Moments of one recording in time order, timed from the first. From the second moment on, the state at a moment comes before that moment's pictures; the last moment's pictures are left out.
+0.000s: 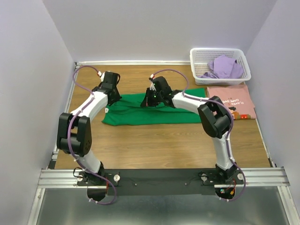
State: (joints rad) left arm -0.21 1.64 1.17 -0.44 -0.22 -0.53; right arm 0.66 2.14 1.52 -0.06 -0.30 0.60
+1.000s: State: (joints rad) left arm -0.21 1.86 1.30 -0.28 -0.16 -0.41; right arm 0.62 2.15 1.50 -0.06 -0.25 0.64
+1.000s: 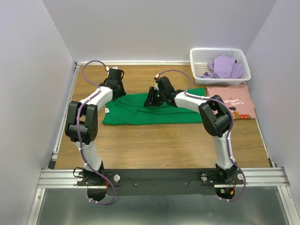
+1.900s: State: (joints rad) left arm -0.16 1.40 0.76 -0.34 -0.25 -0.70; right arm 0.24 1.55 0.82 -0.21 -0.09 0.57
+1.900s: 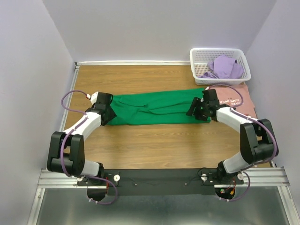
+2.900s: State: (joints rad) left arm 0.05 1.15 0.67 -0.43 -0.24 -0.74; right arm 0.14 1.36 0.75 -0.27 -0.11 0.55
